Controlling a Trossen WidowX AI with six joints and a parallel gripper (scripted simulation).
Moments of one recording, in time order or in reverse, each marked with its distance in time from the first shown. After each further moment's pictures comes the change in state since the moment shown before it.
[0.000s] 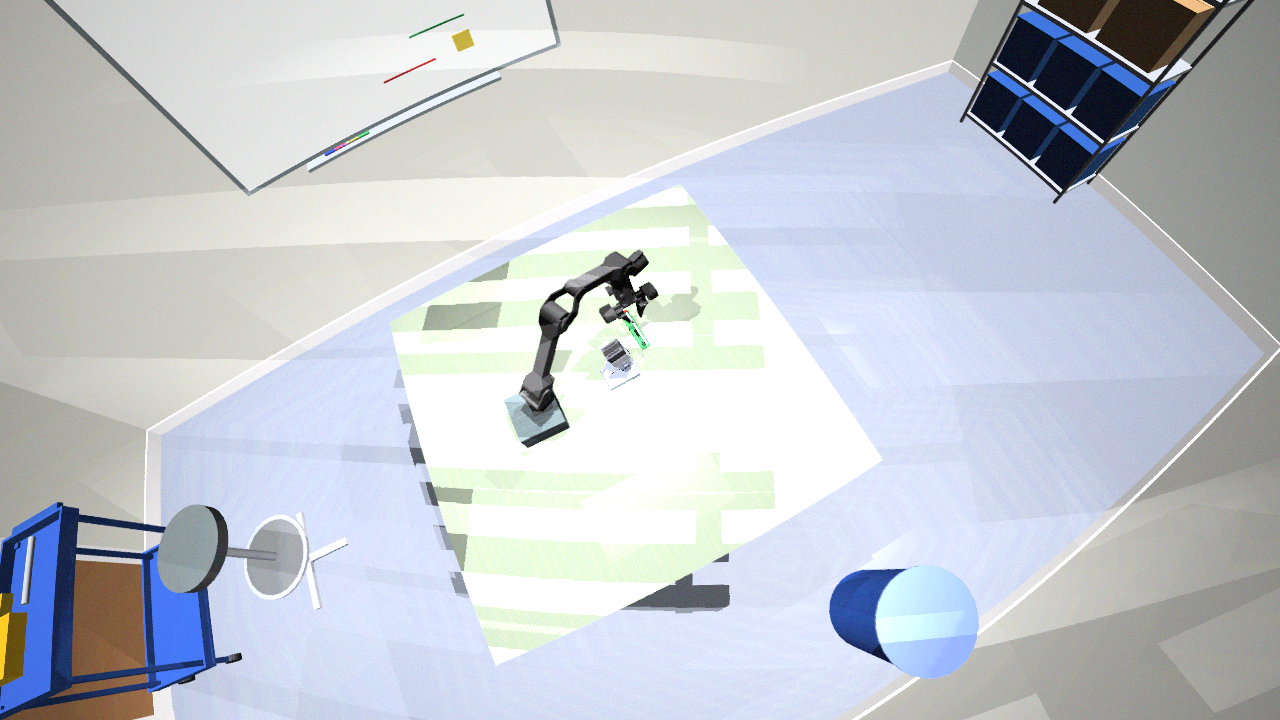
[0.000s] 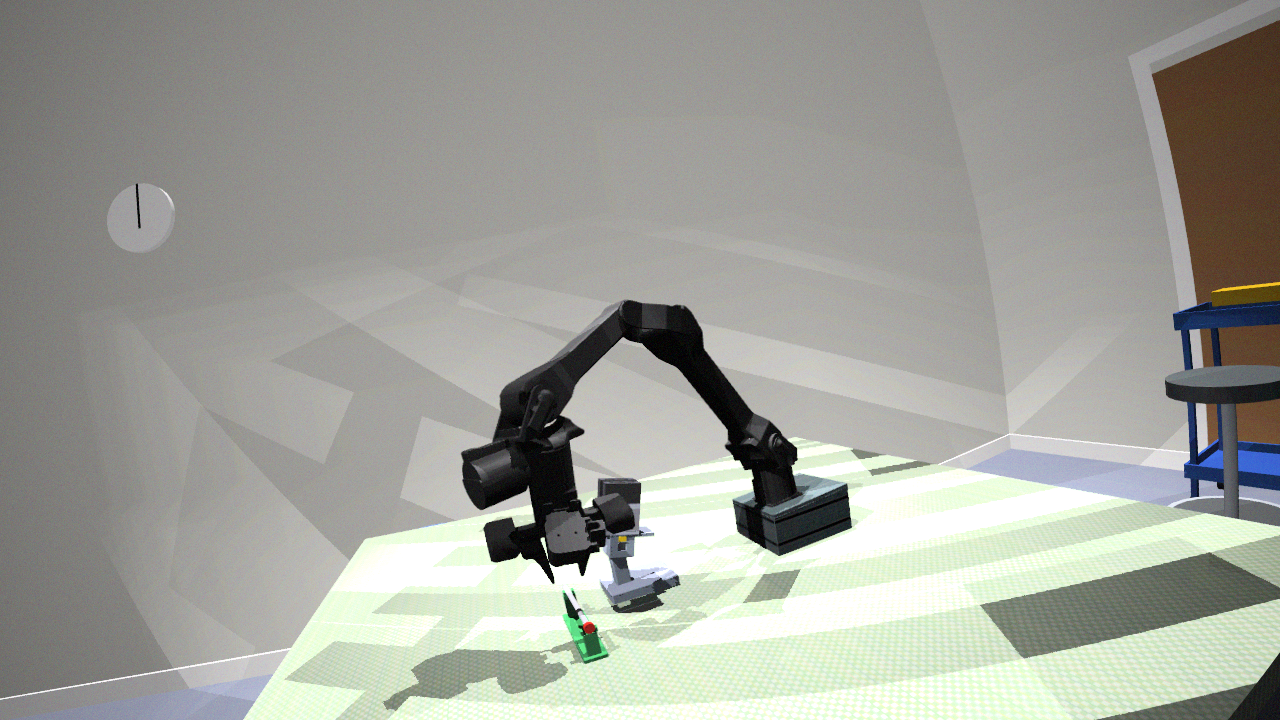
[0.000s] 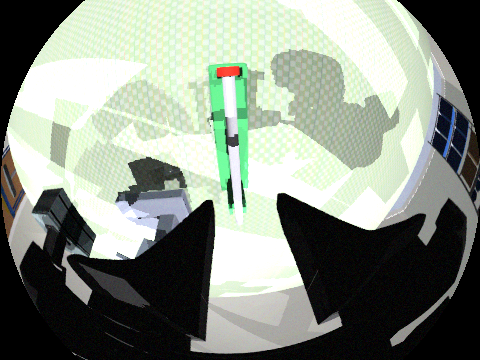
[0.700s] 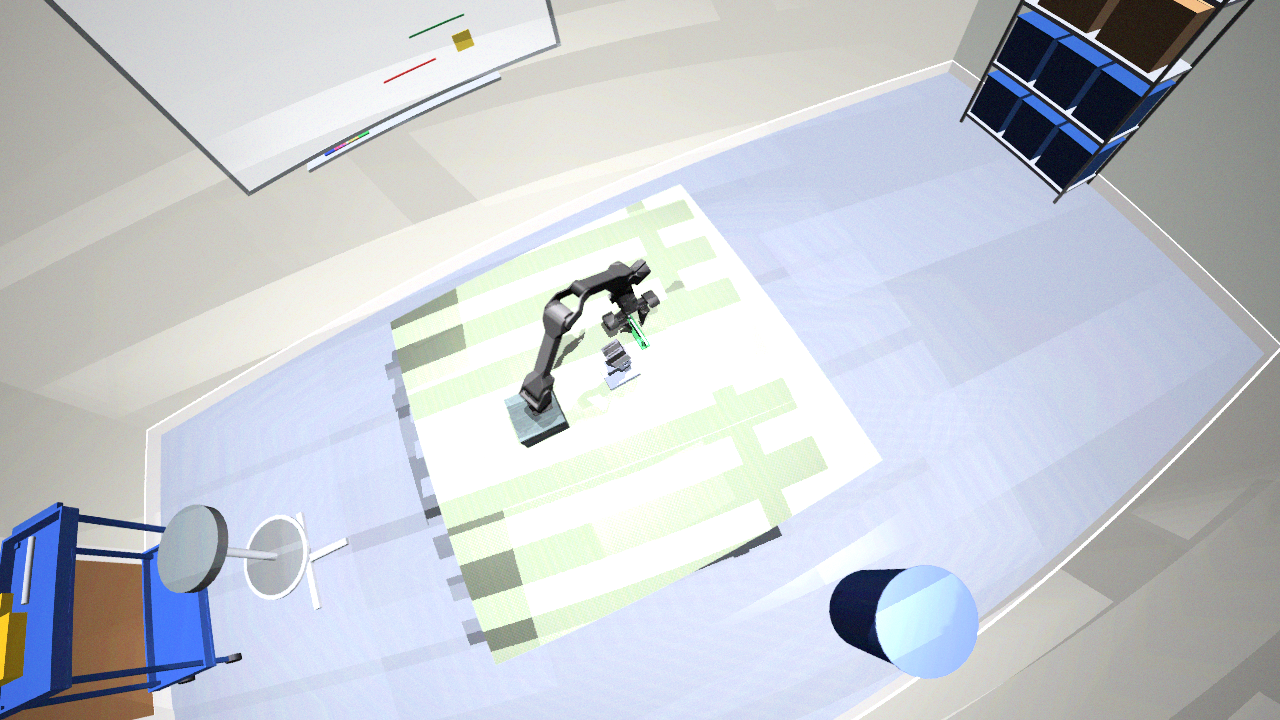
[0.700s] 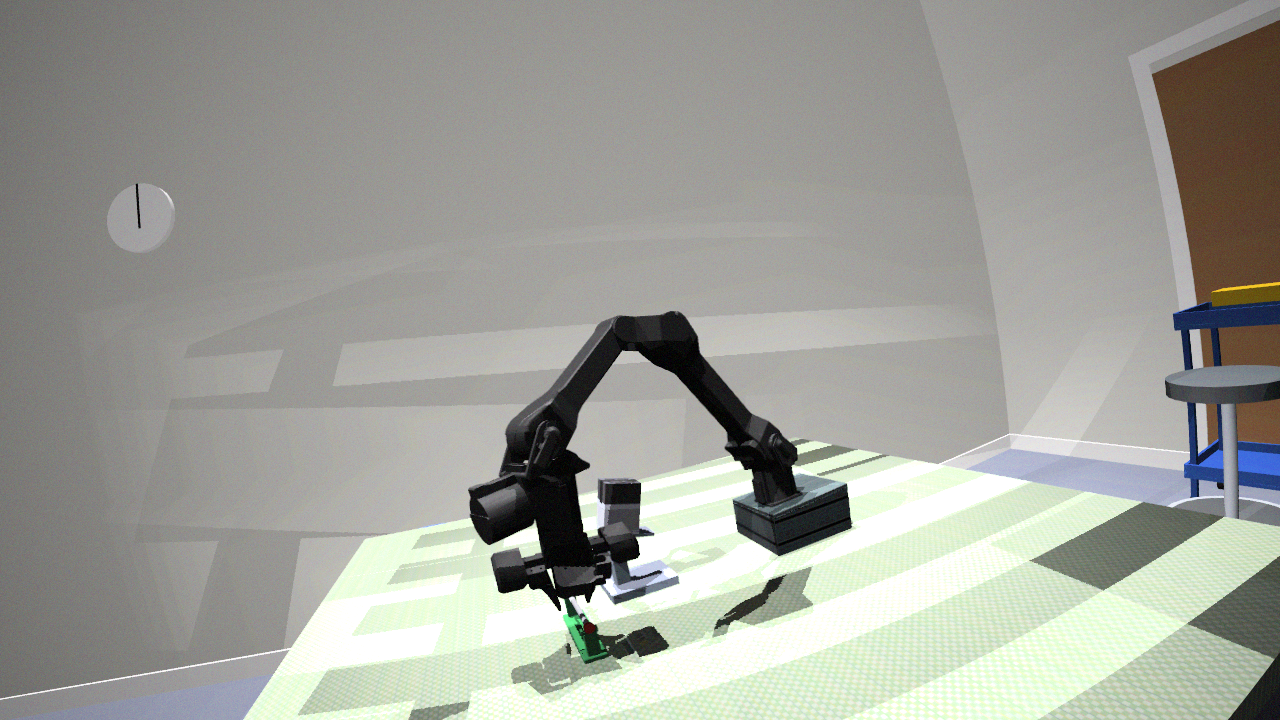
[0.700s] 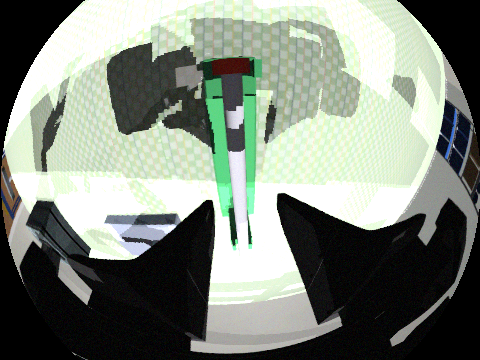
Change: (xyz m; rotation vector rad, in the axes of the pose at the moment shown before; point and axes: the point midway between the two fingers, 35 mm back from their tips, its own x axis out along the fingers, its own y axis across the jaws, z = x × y) arm 0.042 0.000 0.008 0.000 0.001 0.003
